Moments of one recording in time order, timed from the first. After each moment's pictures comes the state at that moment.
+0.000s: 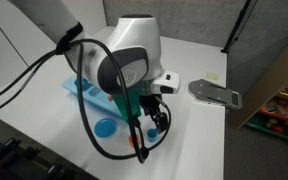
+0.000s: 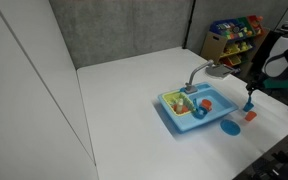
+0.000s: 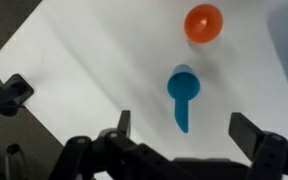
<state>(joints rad) -0.20 0.52 -0.32 -2.24 -0.12 2.77 0.32</state>
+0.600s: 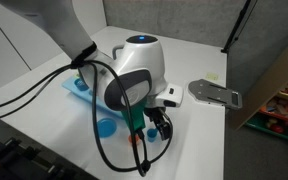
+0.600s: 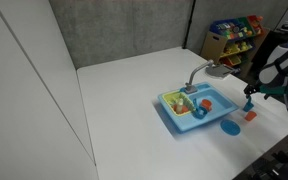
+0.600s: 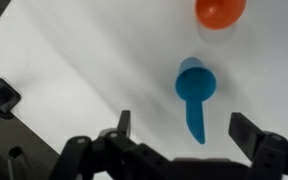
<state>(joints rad) -0.22 0.65 -0.33 -2.19 -0.02 2.88 0.29</state>
